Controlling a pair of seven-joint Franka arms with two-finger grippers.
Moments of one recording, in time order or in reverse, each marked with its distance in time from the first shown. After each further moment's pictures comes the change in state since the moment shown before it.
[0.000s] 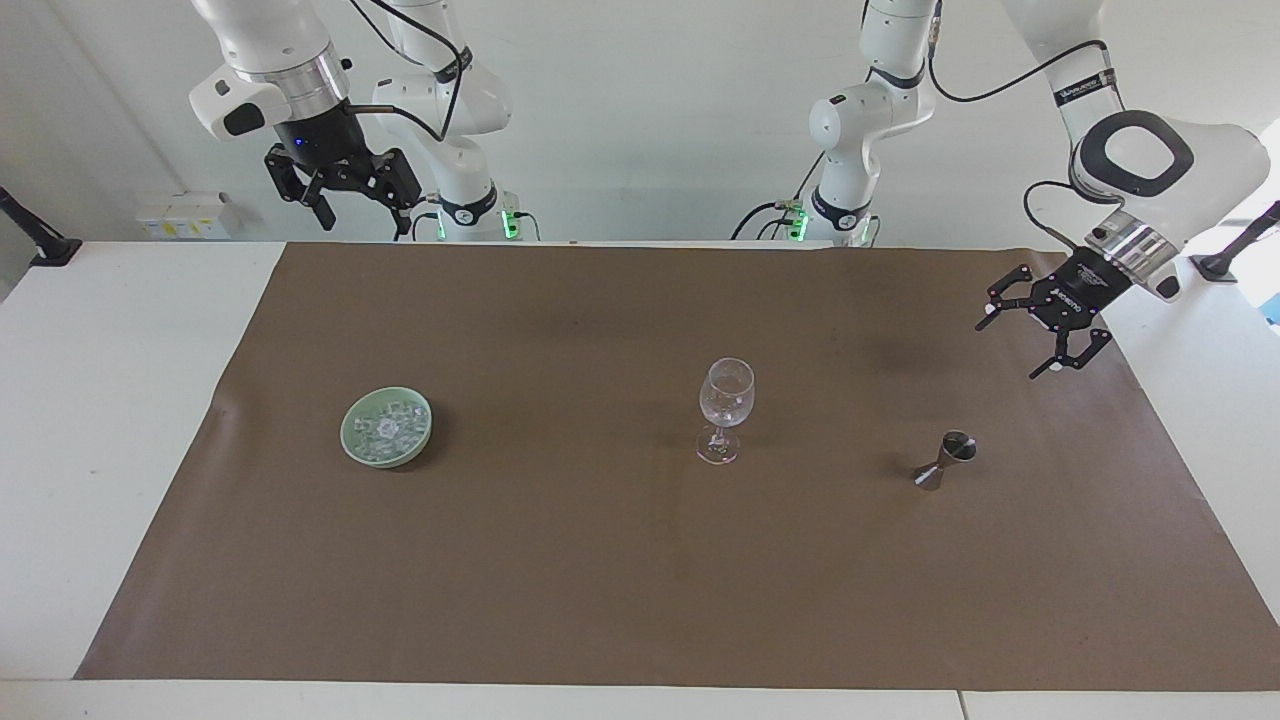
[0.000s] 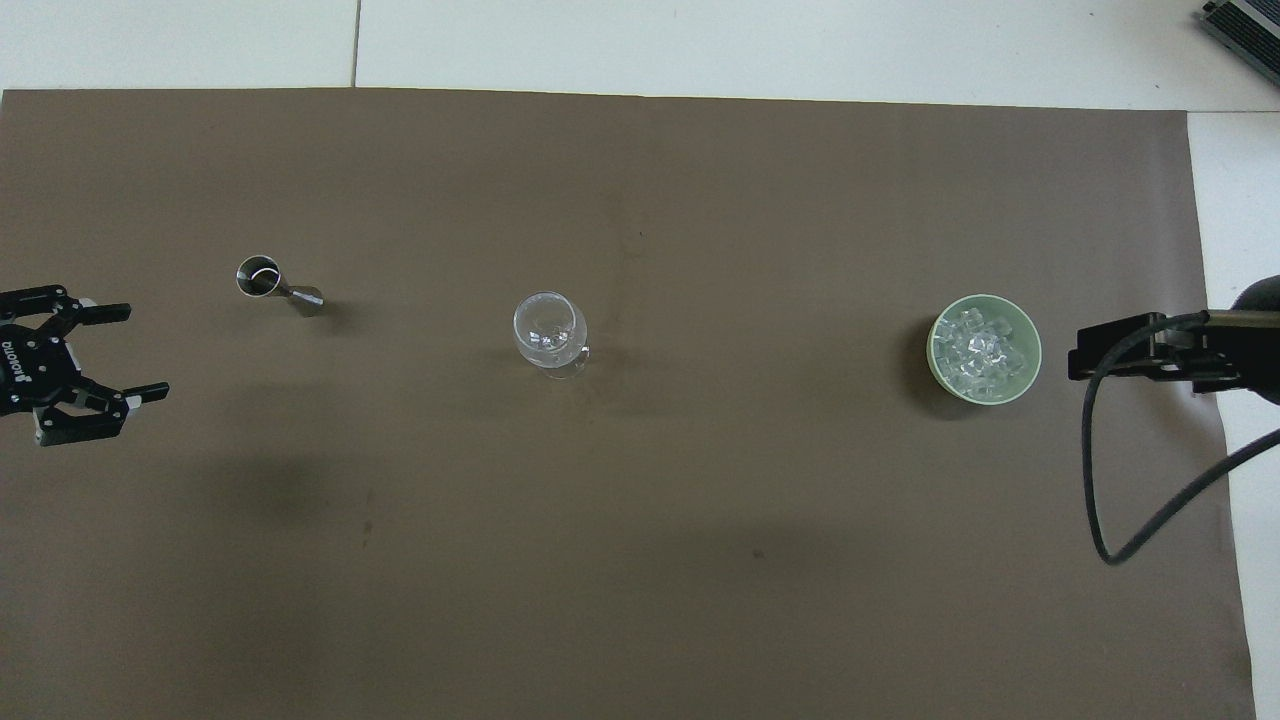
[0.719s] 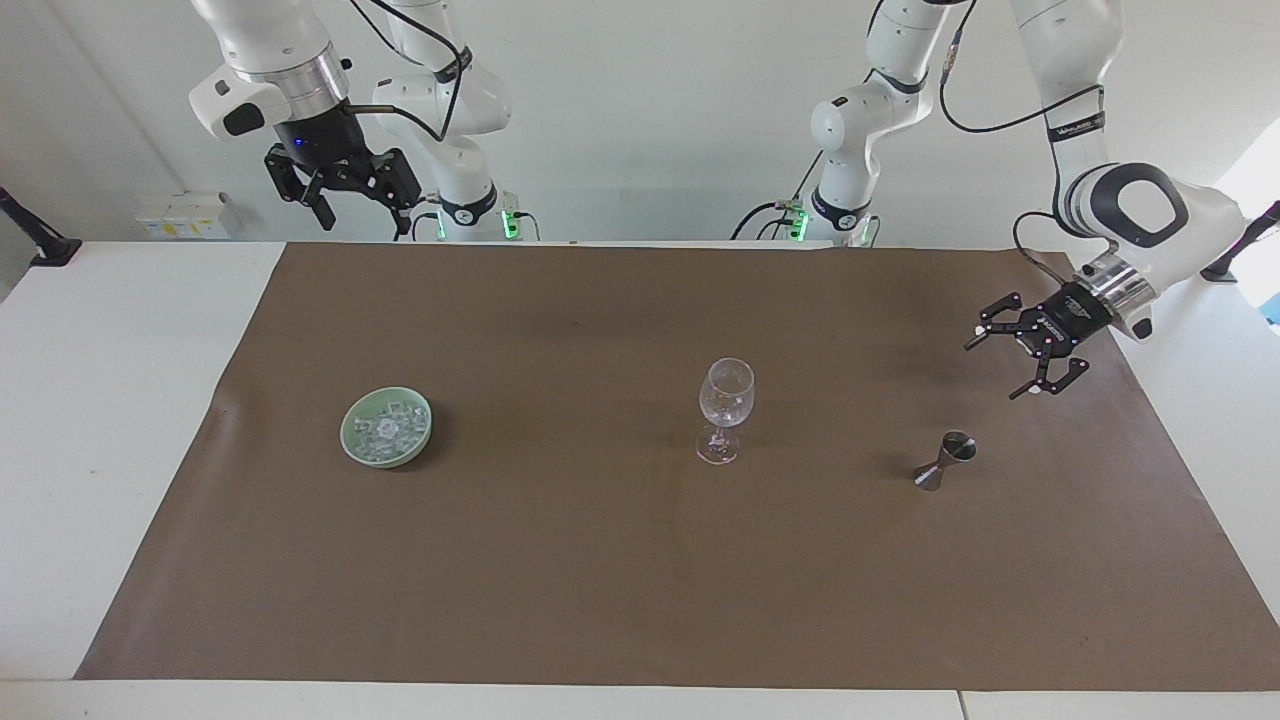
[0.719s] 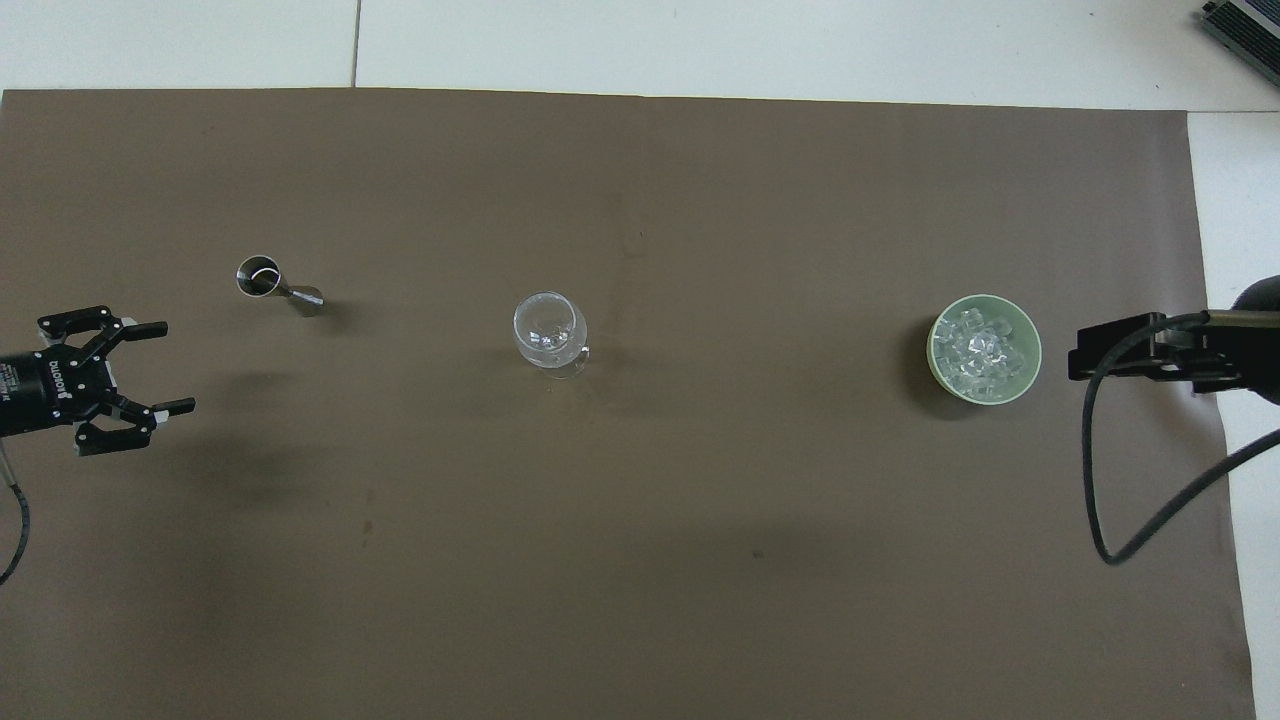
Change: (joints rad) left arm 0.073 0.152 -0.001 -0.019 -0.172 -0.055 0.278; right arm 0.000 0.000 0.000 0.000 0.000 0.000 0.000
